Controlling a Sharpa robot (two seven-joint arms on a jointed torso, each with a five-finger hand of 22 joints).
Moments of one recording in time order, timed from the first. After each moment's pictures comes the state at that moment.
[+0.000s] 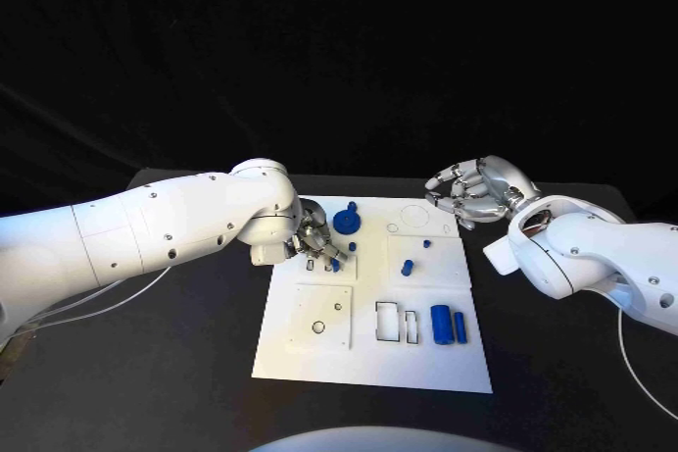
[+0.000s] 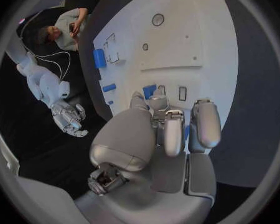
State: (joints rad) left arm 1.33 -0.63 -0.08 1.40 -0.88 0.28 -0.69; left_hand 1.37 0.24 -0.44 0.29 0.30 0.75 0.07 0.66 0.77 1.22 -0.01 1.08 0.92 1.46 -0.07 1.57 1.31 0.08 1.40 0.05 1.40 1.27; right arm 1.31 -0.91 -0.15 1.64 -0.70 -0.57 0.00; right_hand 1.38 -0.23 0.36 0.27 0.57 0.87 0.12 0.34 0.48 1.21 0.04 1.12 1.05 1.47 -0.03 1.42 1.27 0.12 1.25 0.08 0.94 1.13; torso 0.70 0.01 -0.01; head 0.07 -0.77
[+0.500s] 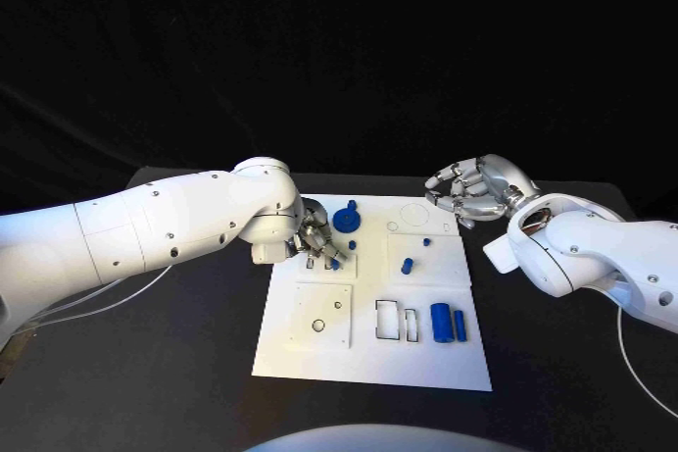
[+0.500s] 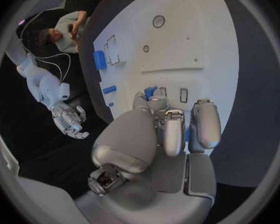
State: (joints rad) left arm 1.33 -0.62 -0.08 1.40 -0.88 0.29 -0.69; left_hand 1.44 0.28 -0.42 0.29 0.28 0.75 0.07 0.66 0.77 1.22 -0.01 1.09 0.92 1.46 -0.07 1.57 1.31 0.08 1.40 0.05 1.41 1.28; right arm 1.31 -0.90 -0.15 1.64 -0.71 -0.57 -0.01; right_hand 1.37 -0.23 0.36 0.27 0.57 0.86 0.13 0.34 0.49 1.21 0.04 1.12 1.05 1.47 -0.02 1.41 1.27 0.12 1.25 0.08 0.93 1.12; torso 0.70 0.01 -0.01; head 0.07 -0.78
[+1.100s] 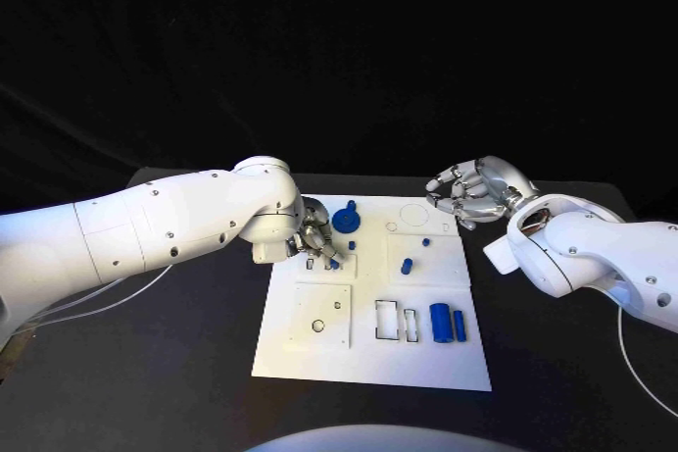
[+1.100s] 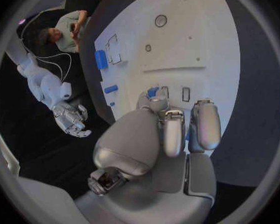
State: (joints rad) left arm 1.33 -0.62 -0.08 1.40 -0.87 0.29 -0.69; left_hand 1.59 0.26 -0.31 0.30 0.29 0.76 0.05 0.66 0.78 1.22 -0.02 1.10 0.93 1.47 -0.08 1.57 1.31 0.08 1.40 0.04 1.41 1.30; right arm 1.31 -0.90 -0.15 1.64 -0.73 -0.57 -0.04; right_hand 1.37 -0.24 0.38 0.26 0.58 0.86 0.12 0.35 0.49 1.23 0.04 1.14 1.06 1.47 -0.02 1.41 1.28 0.12 1.26 0.08 0.94 1.13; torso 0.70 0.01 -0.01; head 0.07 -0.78
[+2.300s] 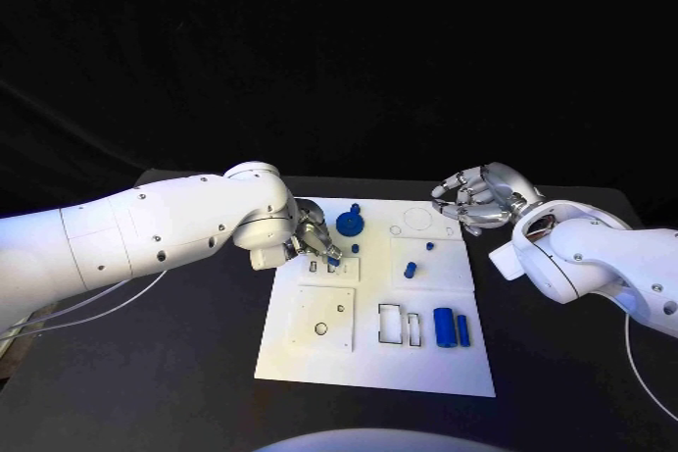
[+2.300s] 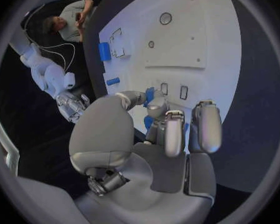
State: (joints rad) left arm 1.33 -0.67 -0.08 1.45 -0.82 0.19 -0.68; left_hand 1.16 -0.17 0.61 0.26 0.55 0.79 0.06 0.76 0.90 1.29 -0.02 1.16 0.98 1.47 -0.07 1.57 1.31 0.06 1.41 0.03 1.43 1.31; right arm 1.31 -0.91 -0.15 1.64 -0.75 -0.56 -0.06; right_hand 1.36 -0.25 0.38 0.26 0.59 0.86 0.12 0.36 0.50 1.23 0.04 1.14 1.06 1.47 -0.02 1.41 1.28 0.12 1.26 0.08 0.94 1.13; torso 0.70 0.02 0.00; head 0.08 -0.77
